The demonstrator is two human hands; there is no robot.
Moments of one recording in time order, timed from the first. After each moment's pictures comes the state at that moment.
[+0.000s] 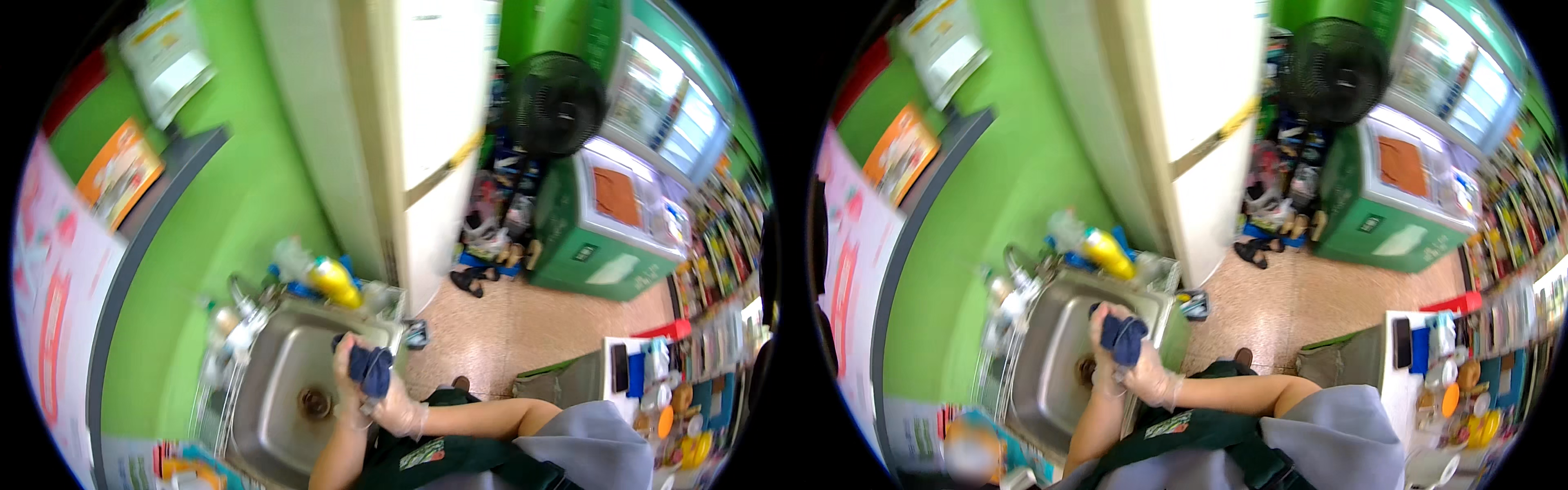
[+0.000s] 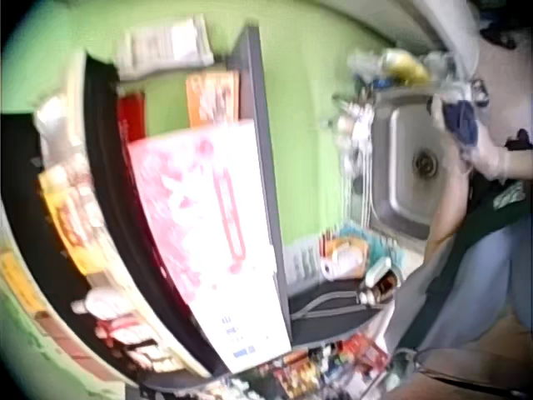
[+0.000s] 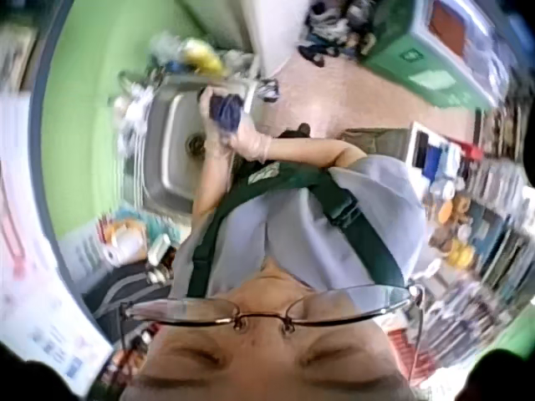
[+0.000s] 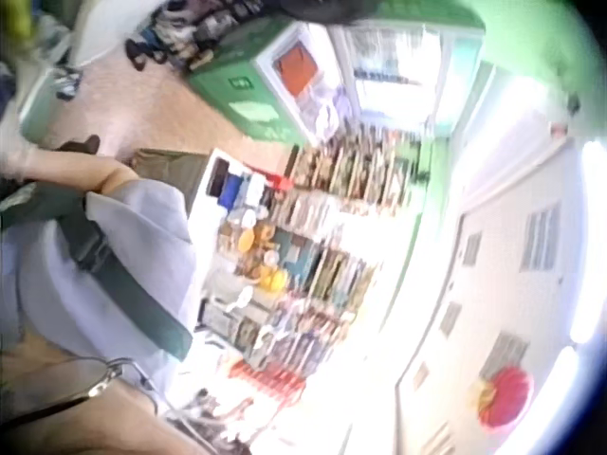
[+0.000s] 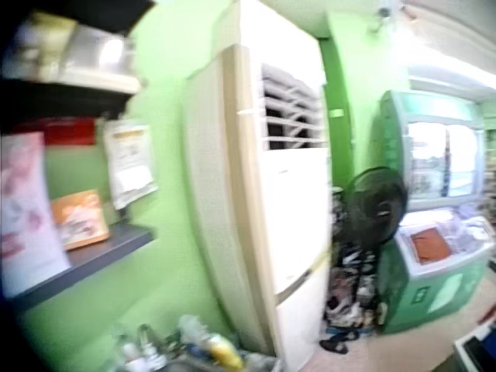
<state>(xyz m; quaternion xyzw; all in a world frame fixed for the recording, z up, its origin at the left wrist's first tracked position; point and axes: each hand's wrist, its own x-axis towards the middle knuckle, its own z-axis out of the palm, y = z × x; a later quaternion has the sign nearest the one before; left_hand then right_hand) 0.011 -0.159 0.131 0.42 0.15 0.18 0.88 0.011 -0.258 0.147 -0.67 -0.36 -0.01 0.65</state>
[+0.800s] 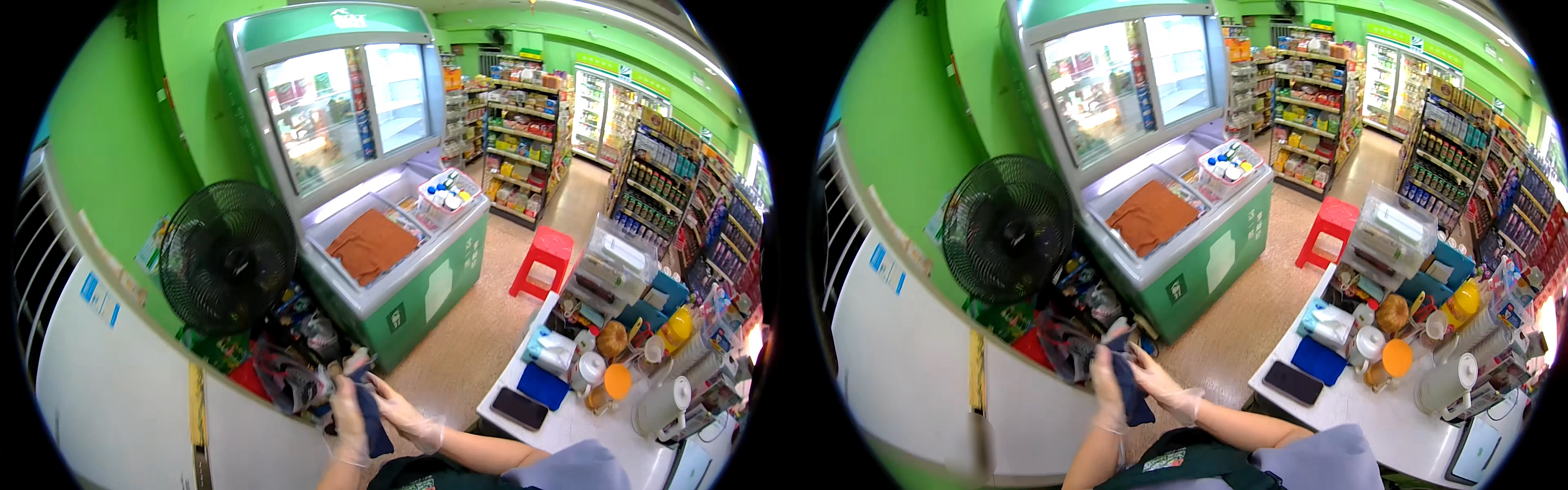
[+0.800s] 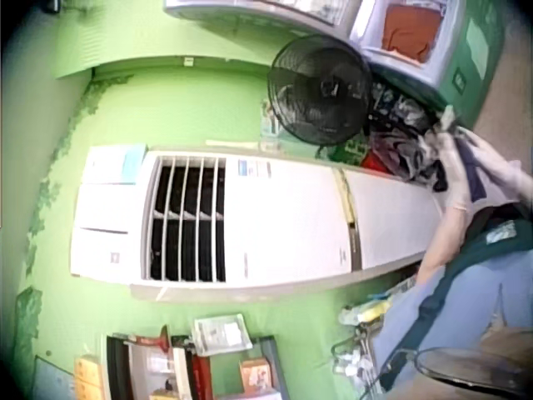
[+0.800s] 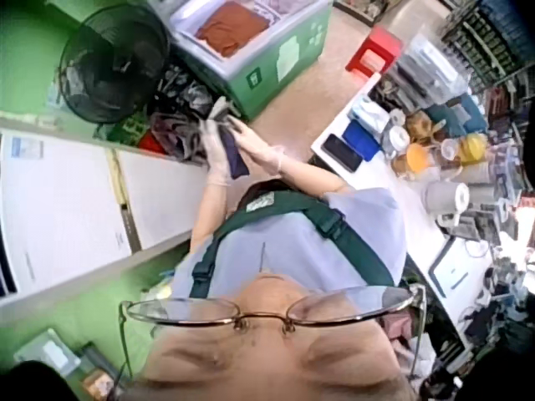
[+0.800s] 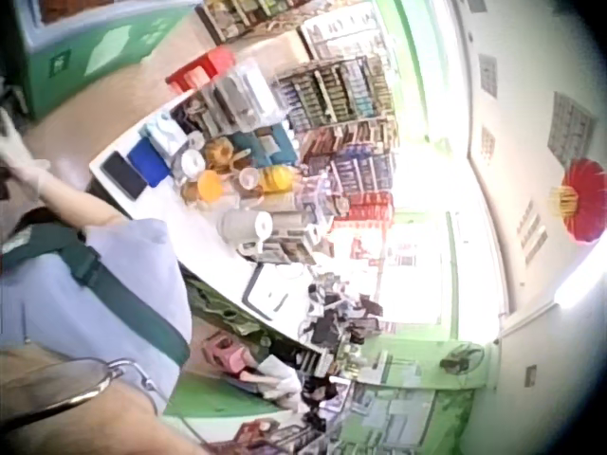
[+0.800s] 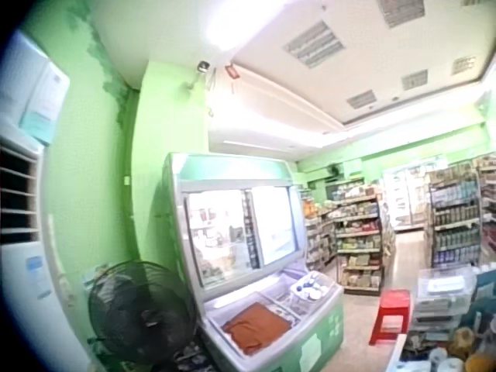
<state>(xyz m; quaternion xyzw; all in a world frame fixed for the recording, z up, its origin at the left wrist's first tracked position) 0.361 -0.617 0.183 0.55 -0.18 -0.19 0.79 0.304 -0.698 0.139 -0.47 0.14 -0.09 0.87</state>
